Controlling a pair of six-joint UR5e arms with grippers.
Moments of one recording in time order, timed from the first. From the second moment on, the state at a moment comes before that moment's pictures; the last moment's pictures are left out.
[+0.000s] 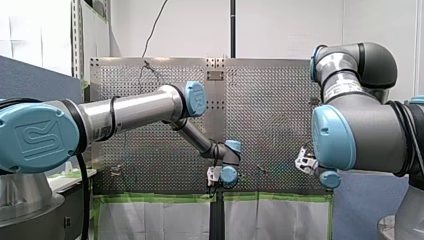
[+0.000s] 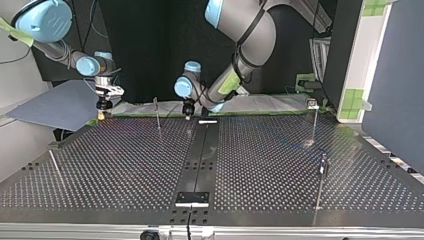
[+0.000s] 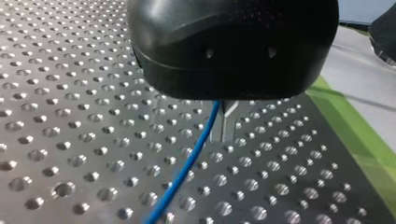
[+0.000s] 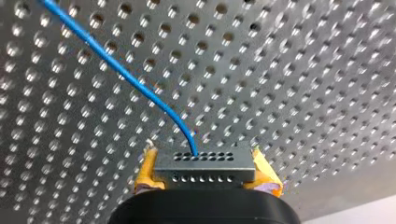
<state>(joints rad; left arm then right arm) -0.64 -2.91 -0.82 -2.79 -1.99 -1.67 1.57 -0.52 1.55 -1.12 1.32 1.90</state>
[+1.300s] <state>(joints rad) -0.65 -2.86 -0.82 -2.77 -1.93 -1.67 1.57 -0.50 1.51 -1.08 1.30 1.90</state>
